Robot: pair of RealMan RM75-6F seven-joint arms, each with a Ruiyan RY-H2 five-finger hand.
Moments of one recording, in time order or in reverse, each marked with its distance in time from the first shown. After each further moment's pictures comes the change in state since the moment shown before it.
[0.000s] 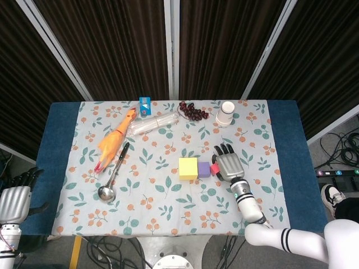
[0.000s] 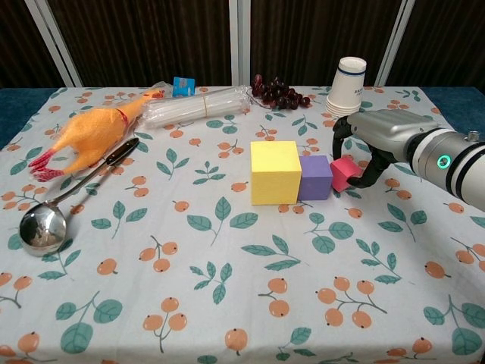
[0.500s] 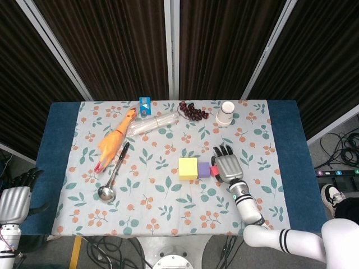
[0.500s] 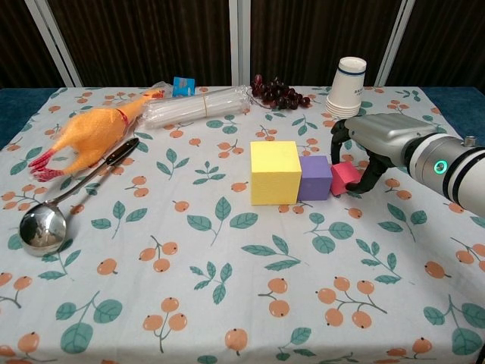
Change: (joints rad) left arm 0.000 -0.007 0.002 0.017 0.003 -0.005 -0.018; right arm 0.007 -0.008 -0.017 -0.009 0.013 0.020 -0.008
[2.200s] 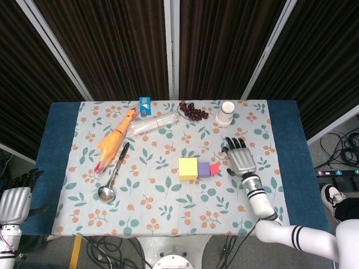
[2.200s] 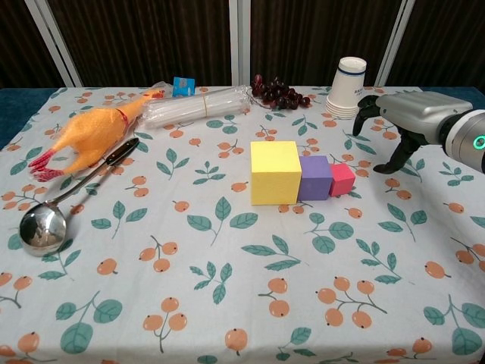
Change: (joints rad) left arm 0.003 0.001 0.000 -0.009 -0.004 -0.004 0.009; right arm -0.010 0.093 -0.001 0.035 -0.043 -0.033 0.100
